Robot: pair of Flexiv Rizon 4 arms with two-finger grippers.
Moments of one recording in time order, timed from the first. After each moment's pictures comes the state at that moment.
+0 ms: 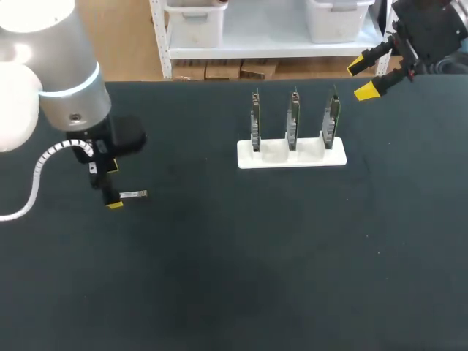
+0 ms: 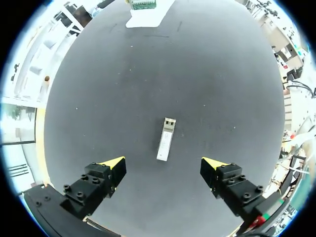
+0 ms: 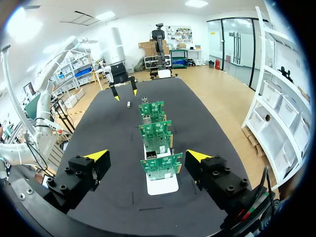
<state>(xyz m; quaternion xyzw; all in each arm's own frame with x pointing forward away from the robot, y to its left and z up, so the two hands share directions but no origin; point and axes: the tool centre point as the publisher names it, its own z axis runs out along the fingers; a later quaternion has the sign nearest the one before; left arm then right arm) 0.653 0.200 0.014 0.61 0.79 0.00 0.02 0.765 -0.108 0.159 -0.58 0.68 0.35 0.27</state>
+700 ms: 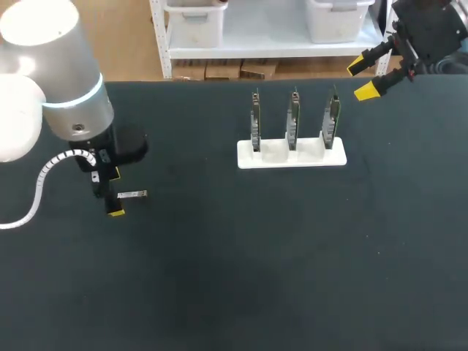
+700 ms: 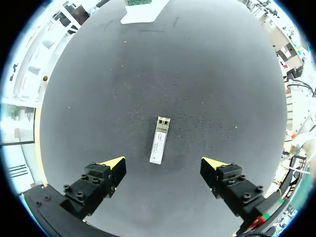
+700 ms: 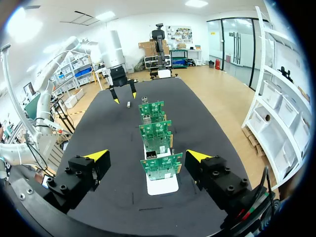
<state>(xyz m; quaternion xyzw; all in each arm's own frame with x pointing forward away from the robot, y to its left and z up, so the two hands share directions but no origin) 0.648 0.199 0.000 0.62 0.79 0.00 0.02 0.765 -0.108 0.159 -0.58 0.68 0.35 0.27</state>
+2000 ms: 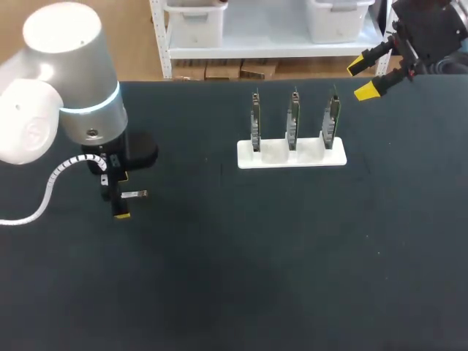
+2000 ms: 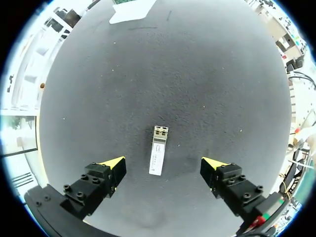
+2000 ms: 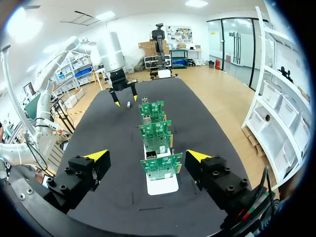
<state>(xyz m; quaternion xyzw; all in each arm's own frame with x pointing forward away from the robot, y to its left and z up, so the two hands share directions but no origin) 0.650 0.190 -0.009 0.64 0.77 0.02 0.01 0.765 -0.108 0.159 -0.58 0.68 0.35 0.27</state>
